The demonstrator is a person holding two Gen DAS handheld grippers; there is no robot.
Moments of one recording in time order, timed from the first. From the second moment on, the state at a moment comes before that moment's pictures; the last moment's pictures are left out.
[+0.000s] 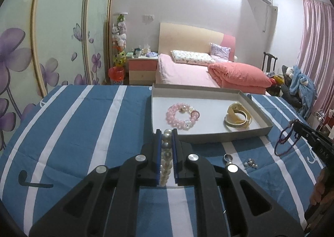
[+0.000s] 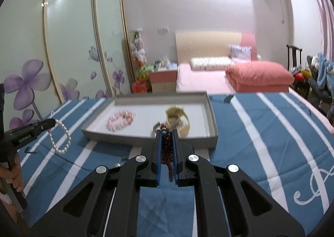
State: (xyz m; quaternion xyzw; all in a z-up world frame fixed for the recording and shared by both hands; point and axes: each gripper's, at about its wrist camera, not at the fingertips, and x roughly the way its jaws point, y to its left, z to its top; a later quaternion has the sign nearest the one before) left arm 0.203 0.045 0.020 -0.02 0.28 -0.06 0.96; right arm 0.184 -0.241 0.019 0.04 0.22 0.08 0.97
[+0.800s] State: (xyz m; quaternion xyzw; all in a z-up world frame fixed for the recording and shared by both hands) left arm 0.167 0.015 0.047 0.00 0.15 -0.05 0.99; right arm 0.164 -0.235 0.048 0.03 0.10 0.07 0.99
